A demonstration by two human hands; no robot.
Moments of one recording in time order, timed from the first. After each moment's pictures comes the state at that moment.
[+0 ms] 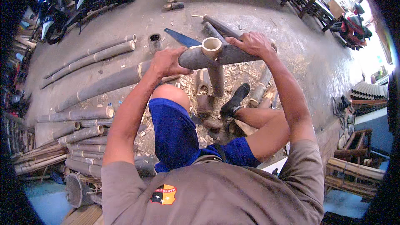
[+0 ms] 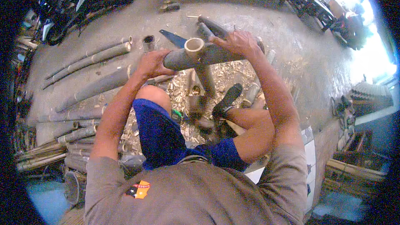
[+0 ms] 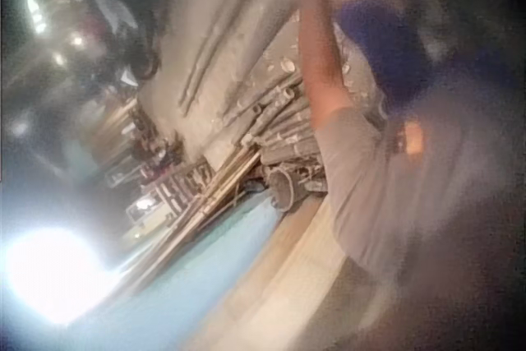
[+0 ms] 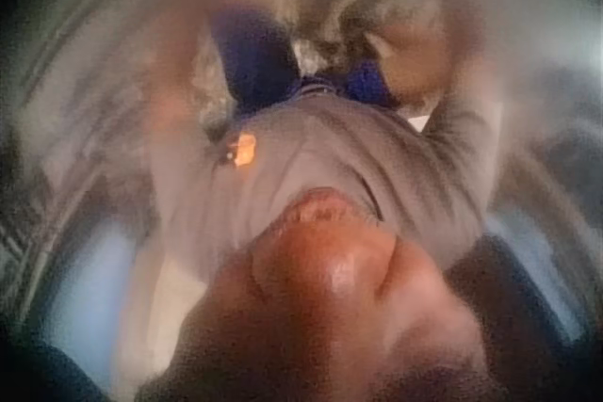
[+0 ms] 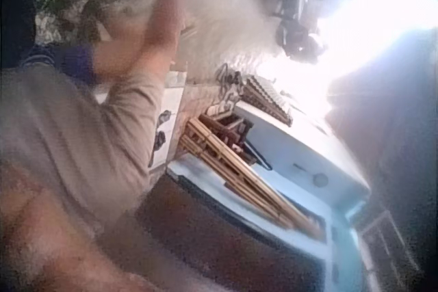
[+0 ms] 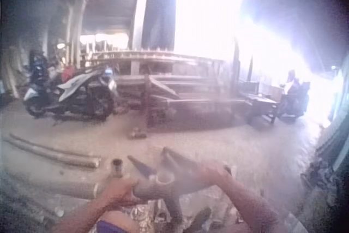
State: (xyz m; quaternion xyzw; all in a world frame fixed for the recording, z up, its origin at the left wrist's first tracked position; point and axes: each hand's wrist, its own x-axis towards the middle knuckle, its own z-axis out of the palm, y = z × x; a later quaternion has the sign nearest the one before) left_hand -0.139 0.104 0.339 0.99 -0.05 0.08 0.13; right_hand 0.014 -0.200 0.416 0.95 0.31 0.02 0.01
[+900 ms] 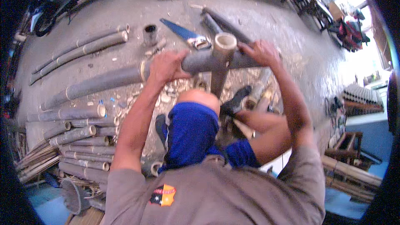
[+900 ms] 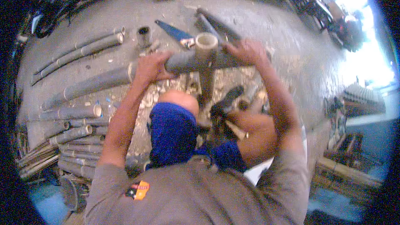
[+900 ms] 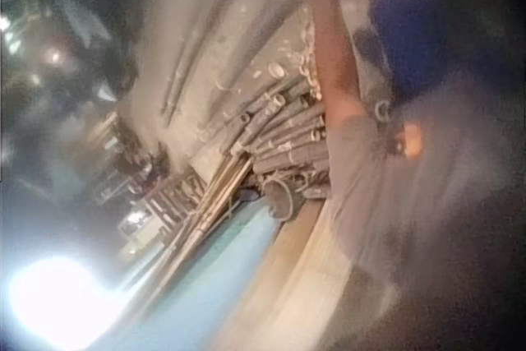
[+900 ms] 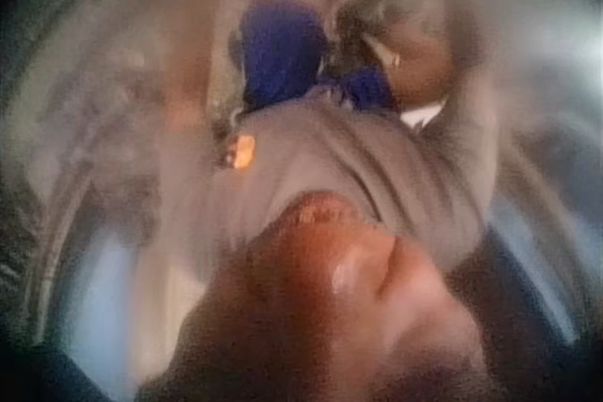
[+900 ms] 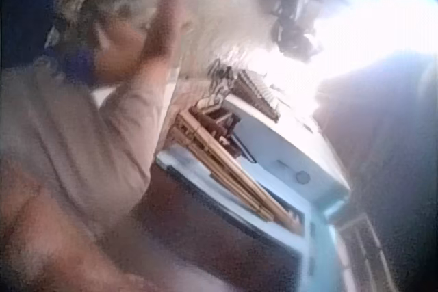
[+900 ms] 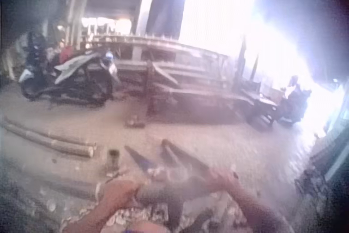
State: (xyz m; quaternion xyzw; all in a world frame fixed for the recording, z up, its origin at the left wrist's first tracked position) left_hand -0.144 0.124 0.289 0.98 -0.05 0.13 0.16; right_hand 0.026 -0.188 0.389 0.94 0.33 -0.03 0.08
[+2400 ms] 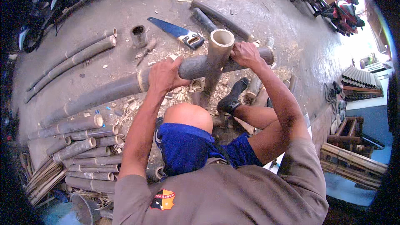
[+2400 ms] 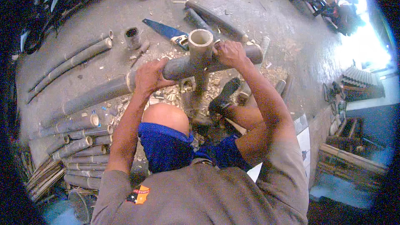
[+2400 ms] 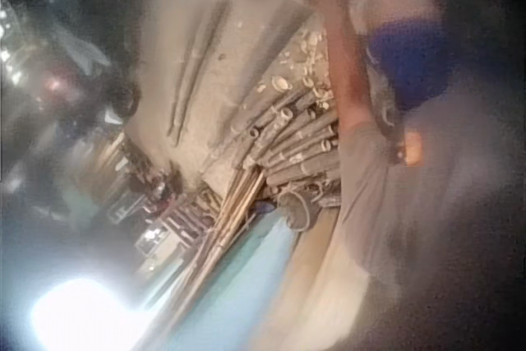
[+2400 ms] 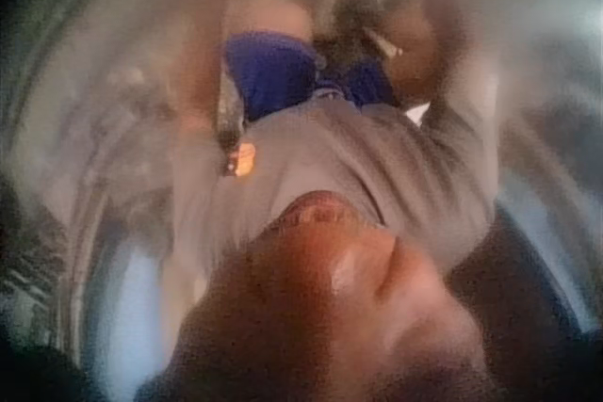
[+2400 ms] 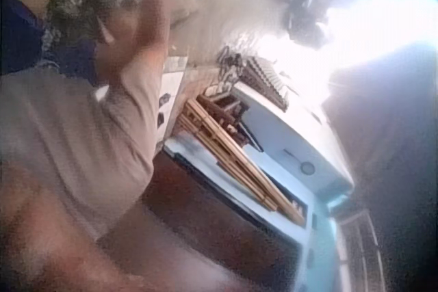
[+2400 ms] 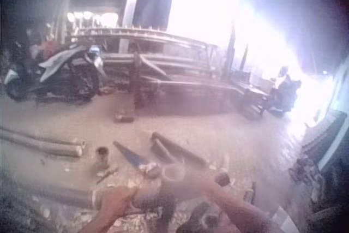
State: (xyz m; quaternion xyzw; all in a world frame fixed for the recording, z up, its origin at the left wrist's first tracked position) left_hand -0.127 0.102 0.253 0.98 -0.03 0.09 0.17; right_hand 0.057 -0.186 0.286 0.94 0.33 0.00 0.03
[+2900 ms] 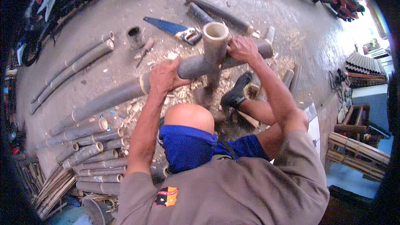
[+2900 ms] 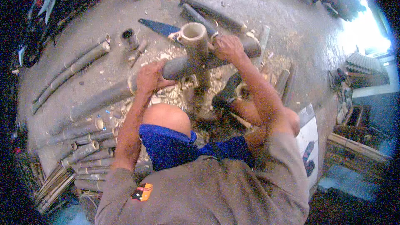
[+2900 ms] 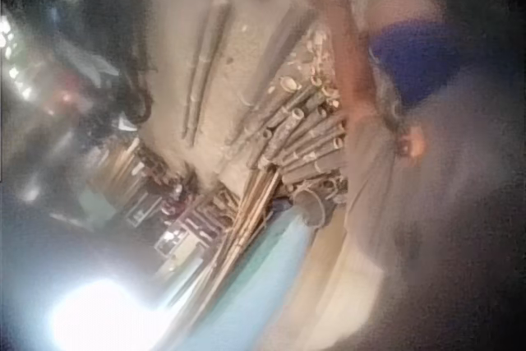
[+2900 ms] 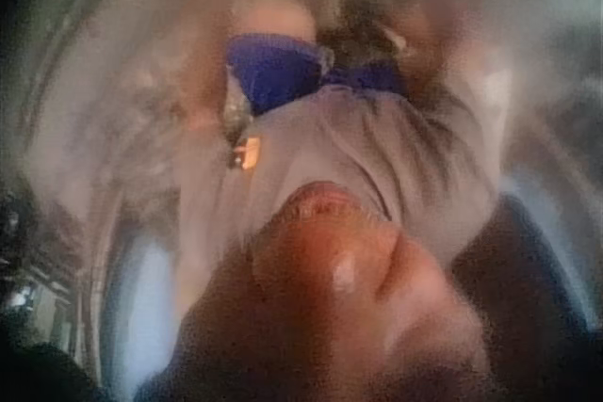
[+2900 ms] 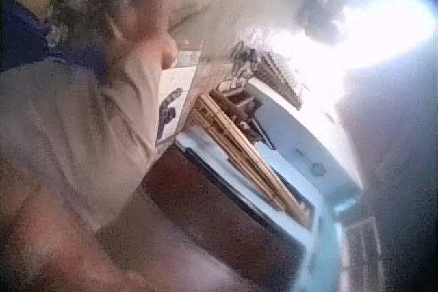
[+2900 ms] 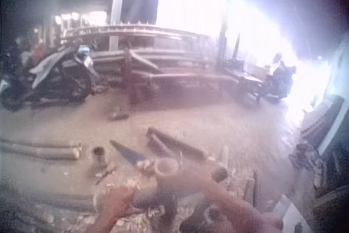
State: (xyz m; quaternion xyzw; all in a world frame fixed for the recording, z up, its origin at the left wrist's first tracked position) left_hand -0.128 0.092 0.250 0.99 -0.03 0.07 0.14; right_hand 0.047 -0.187 0.288 0.95 0.30 -0.06 0.05
